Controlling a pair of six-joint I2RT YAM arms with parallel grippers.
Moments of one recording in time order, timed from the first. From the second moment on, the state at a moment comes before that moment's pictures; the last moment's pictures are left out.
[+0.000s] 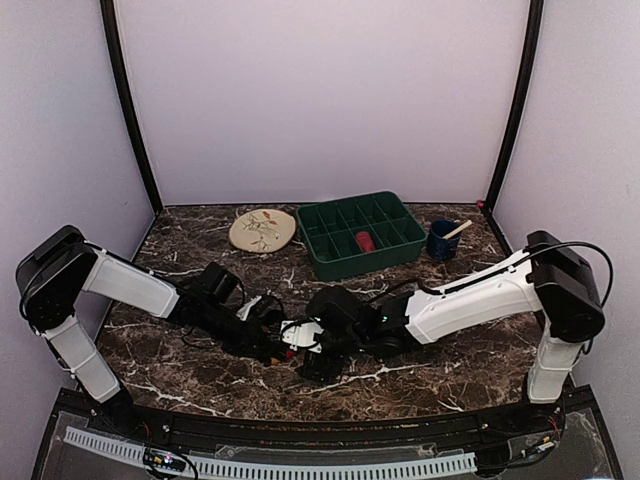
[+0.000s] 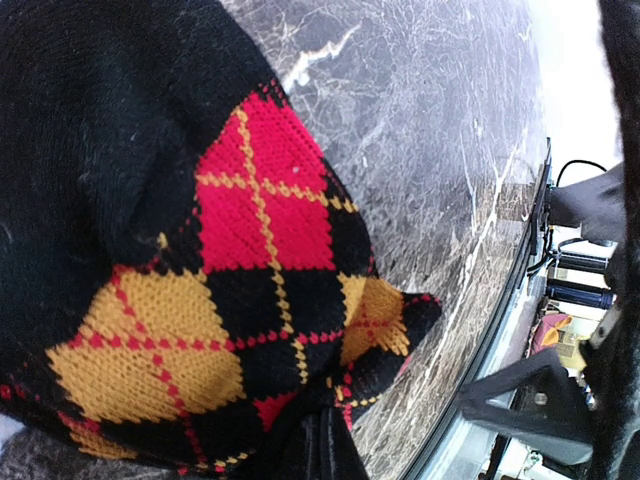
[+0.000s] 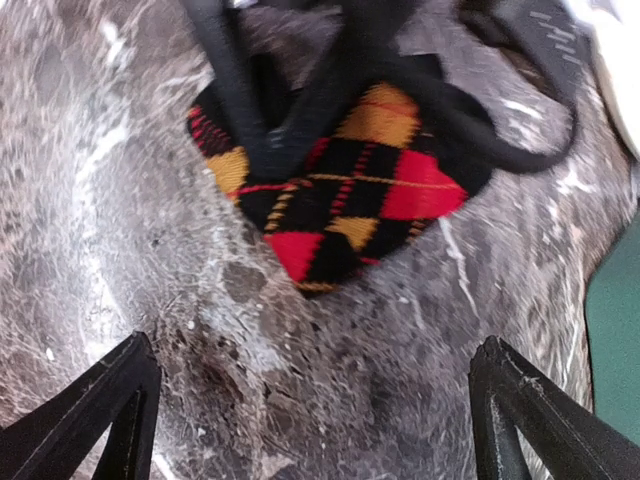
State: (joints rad) left arm -0.65 1.66 0.65 -0.04 0.67 -0.53; right arm 1.24 1.87 1.13 -0.11 0.11 -0.36
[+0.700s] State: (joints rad) left arm -0.65 1.66 0.65 -0.04 0.67 -0.53; right arm 1.19 1.84 1.16 -0.04 0.10 -0.22
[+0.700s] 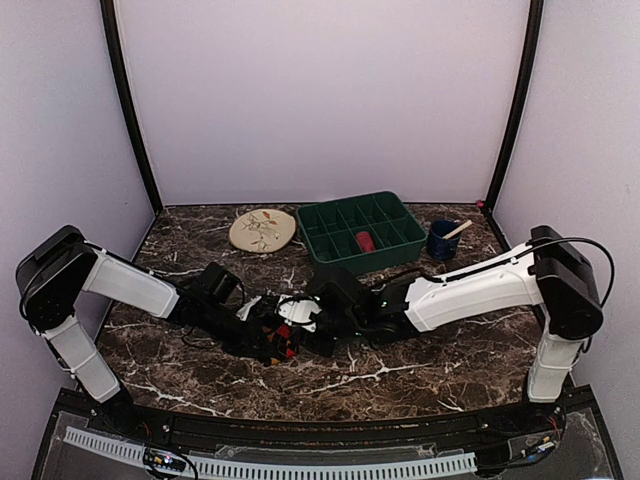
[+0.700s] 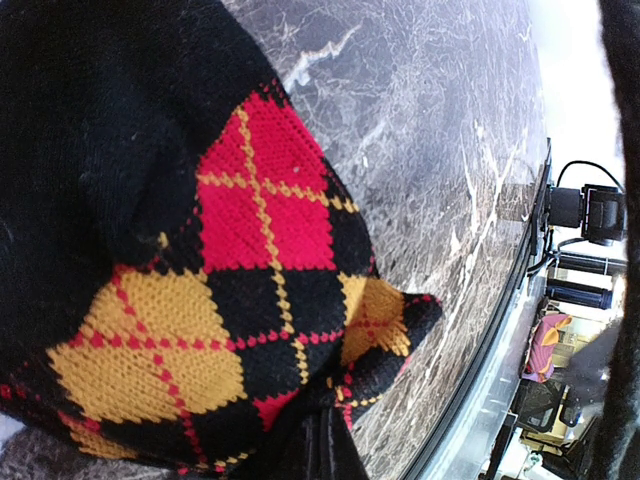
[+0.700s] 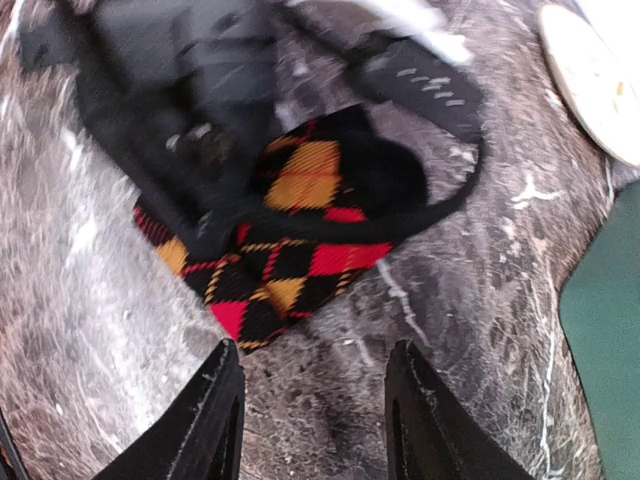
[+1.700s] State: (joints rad) left arm -0.65 1.66 0.65 -0.04 0.67 -0.54; right arm 1.30 1.99 1.17 -0.04 0.24 -0.63
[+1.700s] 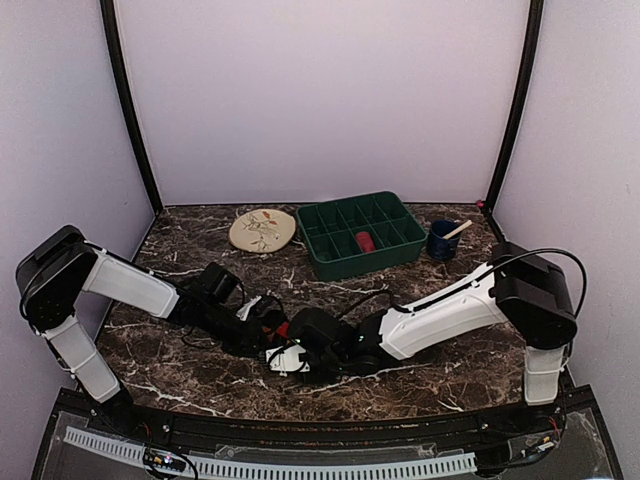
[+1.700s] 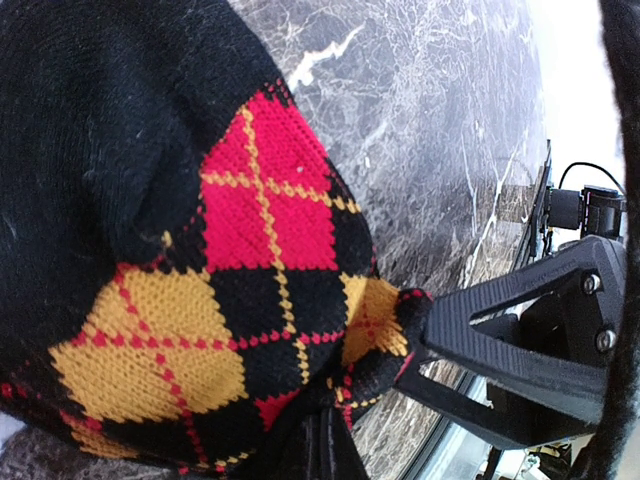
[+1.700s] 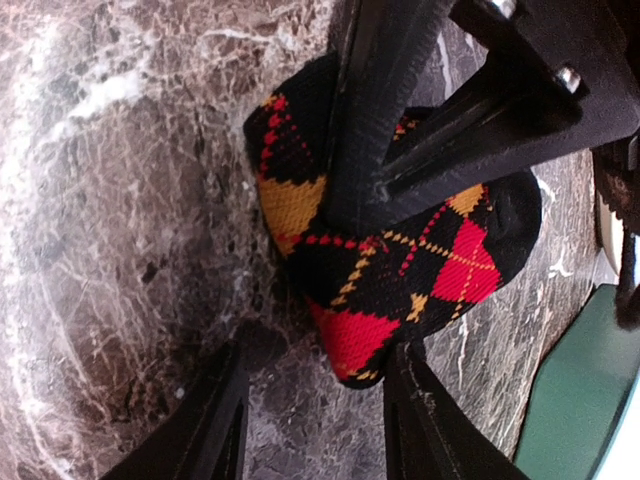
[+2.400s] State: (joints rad) left arm -0.64 1.67 0.65 -0.04 0.69 -0.54; right arm 1.27 2.06 1.24 -0.04 0.22 -0.68
